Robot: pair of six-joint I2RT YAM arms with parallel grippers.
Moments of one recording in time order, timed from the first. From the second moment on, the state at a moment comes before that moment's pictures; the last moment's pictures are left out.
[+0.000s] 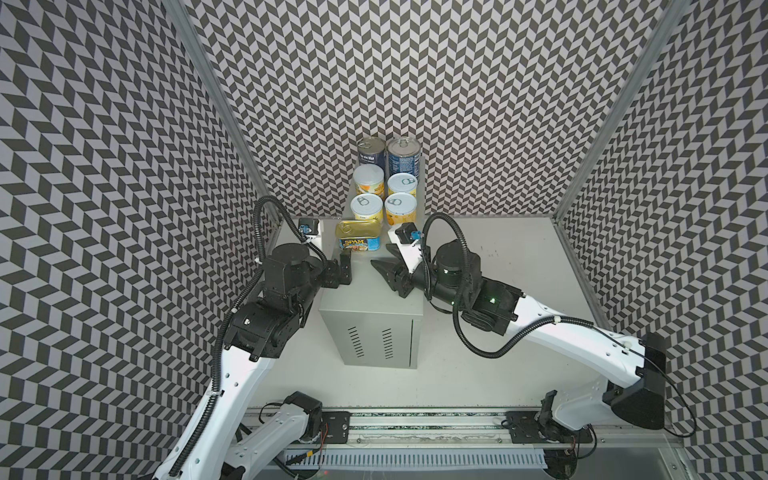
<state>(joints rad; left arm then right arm) -0.38 0.91 1.22 -0.66 -0.22 -0.11 1.03 1.46 1.39 -0.05 0.08 0.10</state>
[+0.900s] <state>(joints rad) -0.39 0.93 1.20 -0.58 -0.25 -0.11 1.03 1.41 1.34 -0.03 0.12 0.12</state>
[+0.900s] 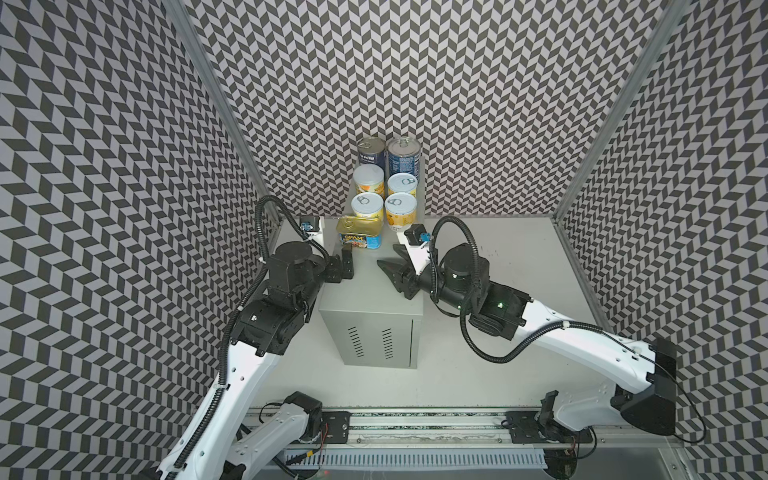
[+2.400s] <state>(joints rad) -0.31 1.11 1.41 -0.65 -0.58 -0.13 1.04 1.45 1.38 -0.03 0.23 0.22</state>
